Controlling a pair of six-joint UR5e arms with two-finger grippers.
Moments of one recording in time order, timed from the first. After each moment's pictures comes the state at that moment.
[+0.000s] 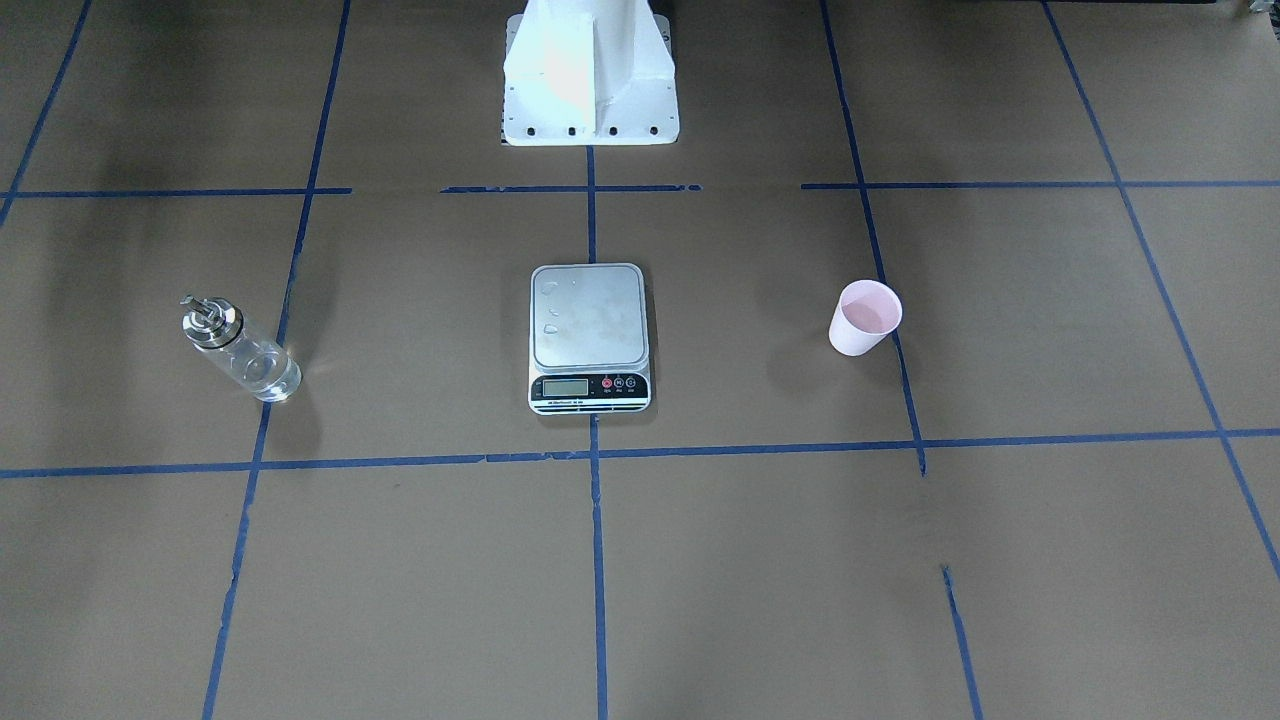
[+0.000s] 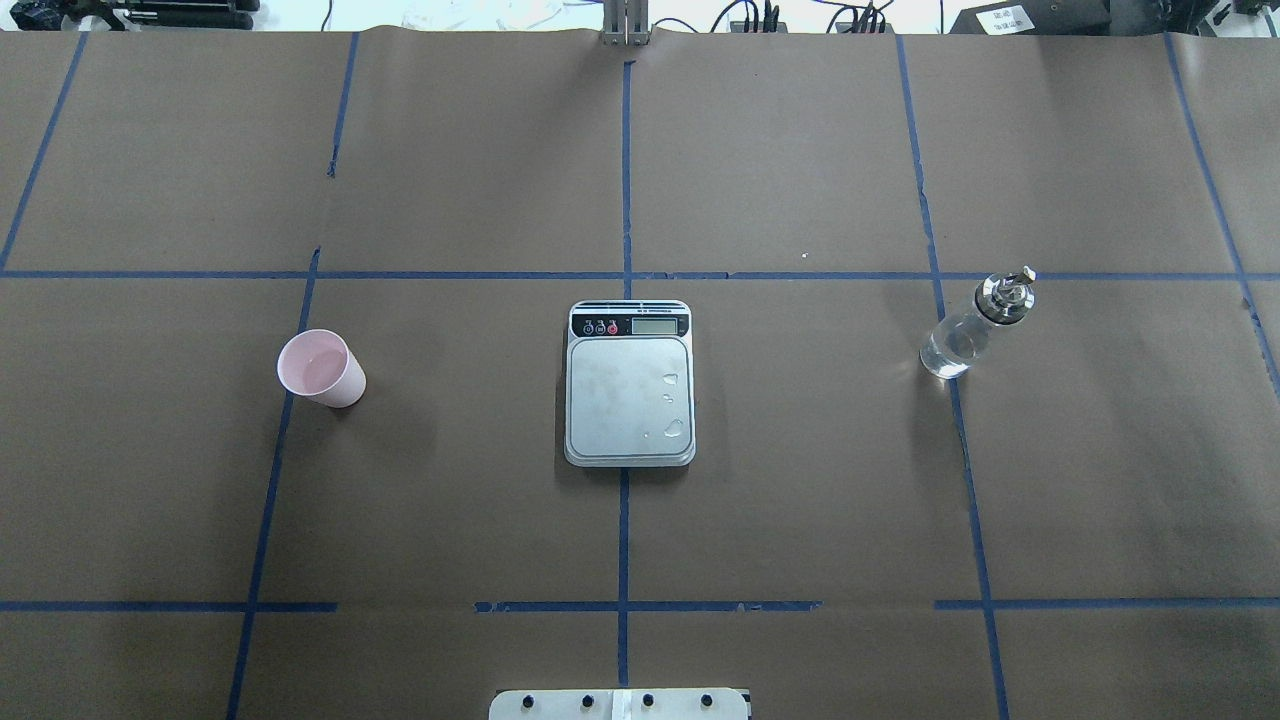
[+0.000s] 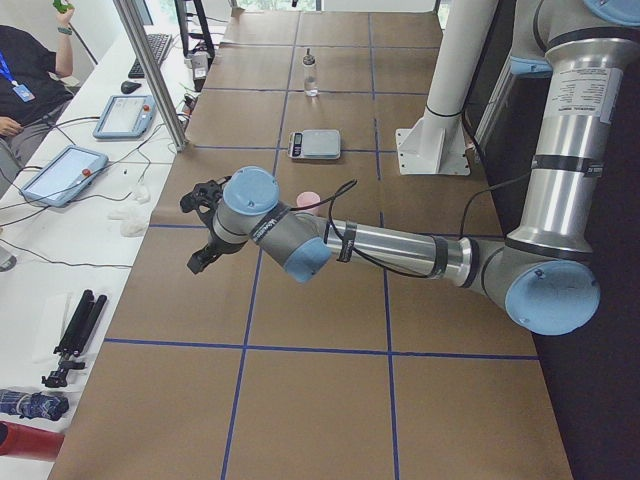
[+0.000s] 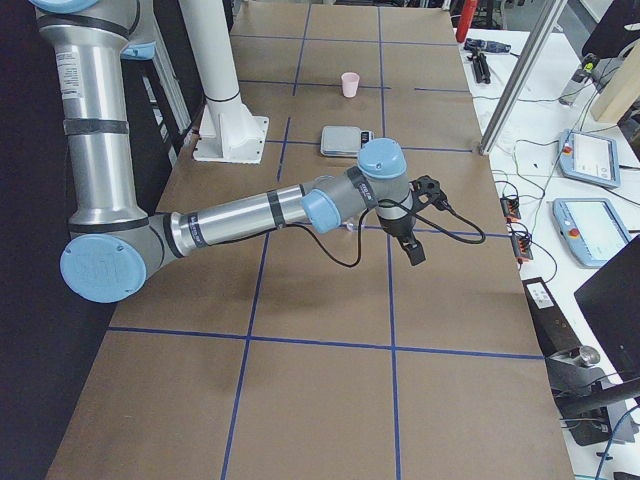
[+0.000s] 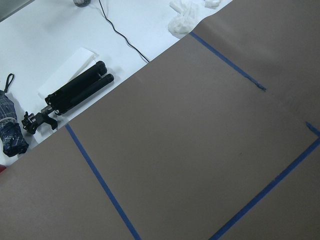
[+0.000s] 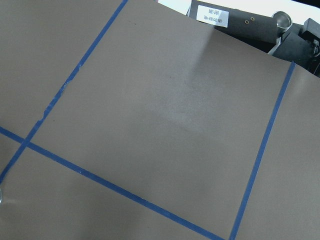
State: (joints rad) left arm -1.55 -1.68 -1.63 -2.17 -2.40 0.03; right arm 1.43 -1.50 1.79 -1.28 2.25 0.05
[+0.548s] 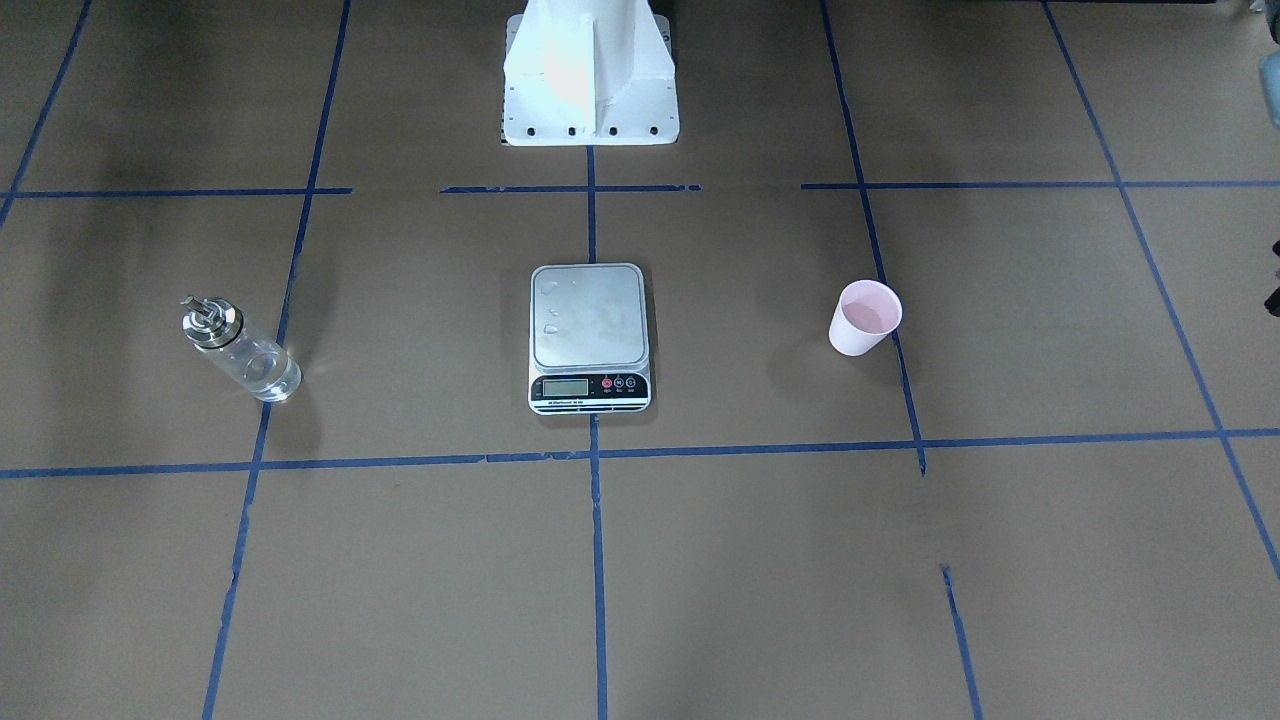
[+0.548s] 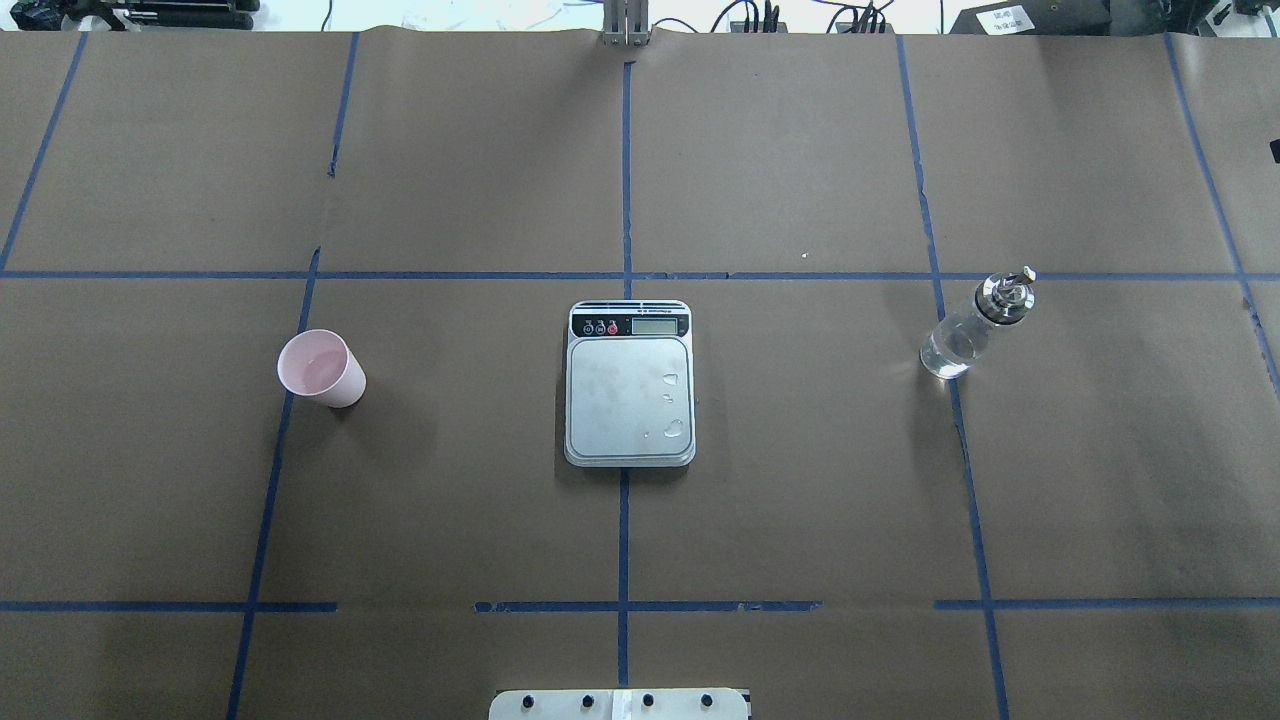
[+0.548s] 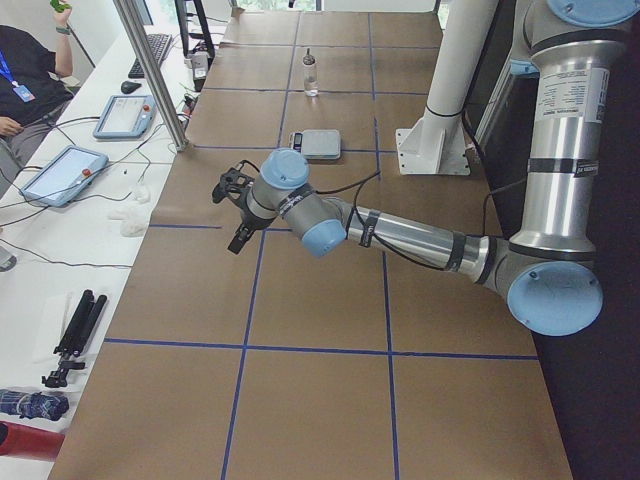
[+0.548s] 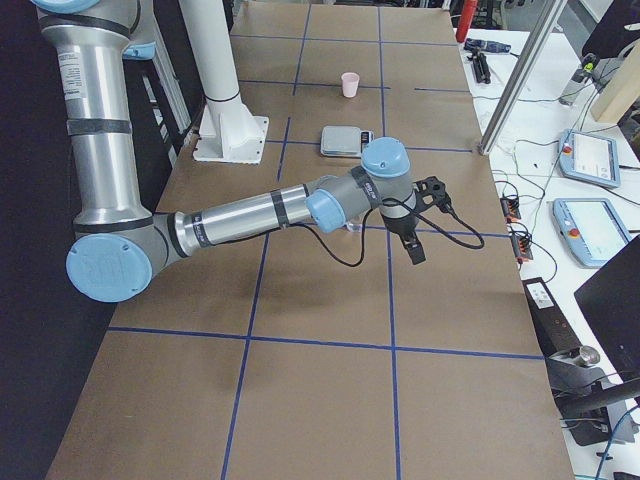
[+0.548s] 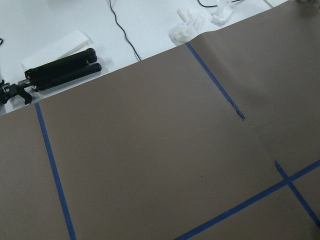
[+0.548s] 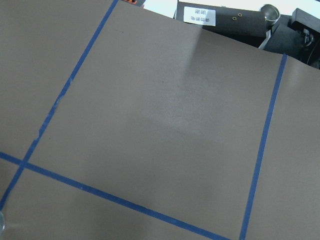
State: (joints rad) left arm -1.31 -1.56 -1.84 -2.21 -2.22 -0.51; right arm 1.42 -1.48 1.78 -1.28 2.25 0.23
